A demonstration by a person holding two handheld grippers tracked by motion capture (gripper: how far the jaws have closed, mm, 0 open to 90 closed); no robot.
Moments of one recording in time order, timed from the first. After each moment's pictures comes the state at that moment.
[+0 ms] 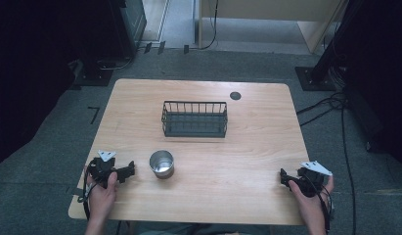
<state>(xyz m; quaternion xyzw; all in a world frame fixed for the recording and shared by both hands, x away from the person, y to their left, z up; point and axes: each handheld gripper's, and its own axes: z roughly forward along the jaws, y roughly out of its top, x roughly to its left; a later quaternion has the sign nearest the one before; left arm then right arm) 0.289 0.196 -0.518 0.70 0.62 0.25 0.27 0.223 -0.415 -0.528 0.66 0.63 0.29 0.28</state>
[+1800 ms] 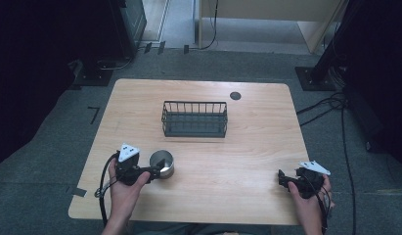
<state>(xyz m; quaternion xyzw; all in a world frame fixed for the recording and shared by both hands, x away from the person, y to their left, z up) 0.256 0.104 -0.436 0.74 0.51 0.17 0.41 0.224 -0.412 -0.529 0.66 0.64 0.28 0.27</state>
